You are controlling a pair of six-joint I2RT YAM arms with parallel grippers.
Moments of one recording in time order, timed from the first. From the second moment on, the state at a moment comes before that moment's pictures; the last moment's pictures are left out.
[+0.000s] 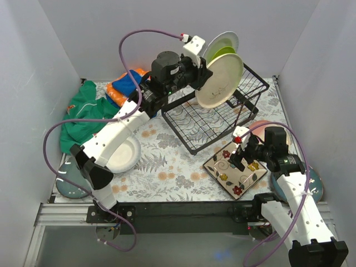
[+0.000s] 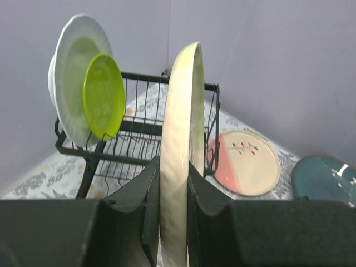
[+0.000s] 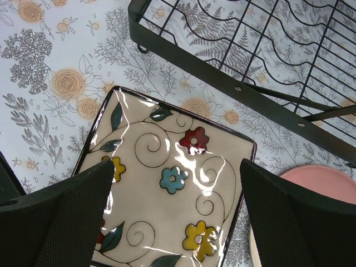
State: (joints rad) left arm -0.78 1.70 1.97 -0.32 0.09 -0.07; right arm 0.15 0.73 0.70 -0.71 -0.64 -0.72
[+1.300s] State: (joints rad) left arm -0.61 2.26 2.45 0.25 0.29 -0.07; right arm 0.08 0.82 0.69 -0.71 -0.72 -0.72
